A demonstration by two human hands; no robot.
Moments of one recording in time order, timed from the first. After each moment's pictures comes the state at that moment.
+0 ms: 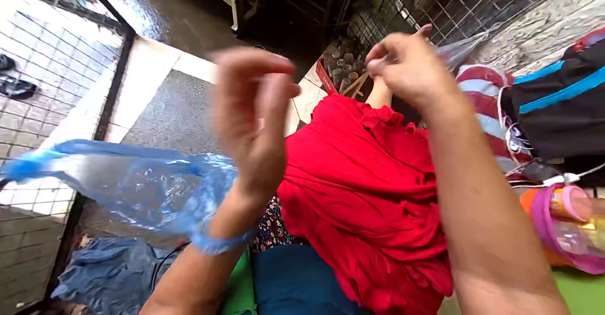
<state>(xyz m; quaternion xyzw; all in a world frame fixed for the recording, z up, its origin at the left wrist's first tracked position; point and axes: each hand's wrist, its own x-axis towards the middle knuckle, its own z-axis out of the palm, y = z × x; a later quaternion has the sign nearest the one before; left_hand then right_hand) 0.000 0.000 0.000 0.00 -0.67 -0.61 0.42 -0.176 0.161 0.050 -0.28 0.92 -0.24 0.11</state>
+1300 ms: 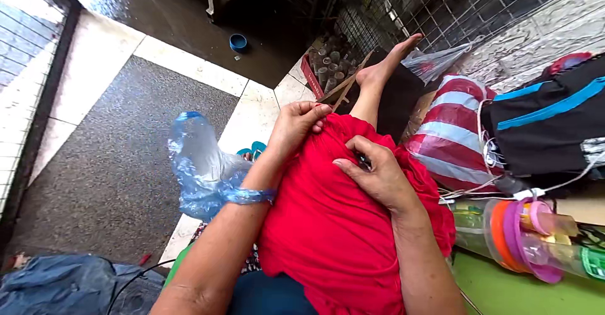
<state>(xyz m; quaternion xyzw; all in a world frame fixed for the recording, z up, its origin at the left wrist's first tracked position) -0.111 0.026 -0.096 0.12 -0.55 -0.82 0.04 -0.116 0.219 -0.034 -0.37 0.85 -0.36 0.11</state>
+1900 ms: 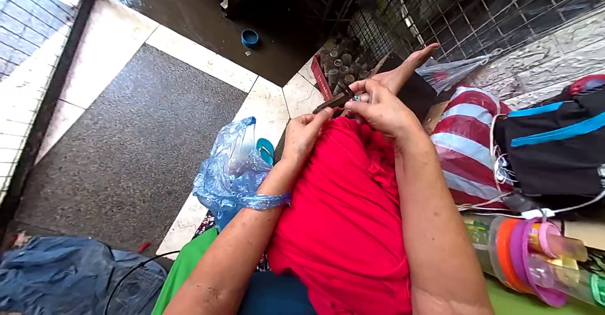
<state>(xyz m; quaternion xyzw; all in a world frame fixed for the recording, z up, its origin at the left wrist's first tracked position) -0.104 0.032 -0.118 0.27 -0.59 -0.76 0.03 -0.205 0.145 -0.020 -0.17 0.87 -0.35 0.30</state>
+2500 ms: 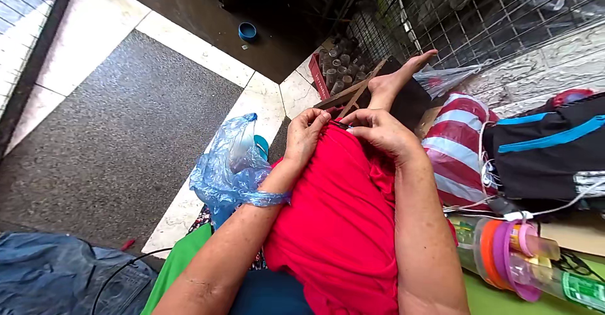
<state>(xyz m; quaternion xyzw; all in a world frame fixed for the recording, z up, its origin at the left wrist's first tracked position) -0.105 0.035 -0.131 0.22 -0.58 -0.78 0.11 -0.200 0.170 -0.034 -0.26 0.86 -0.28 0.33</state>
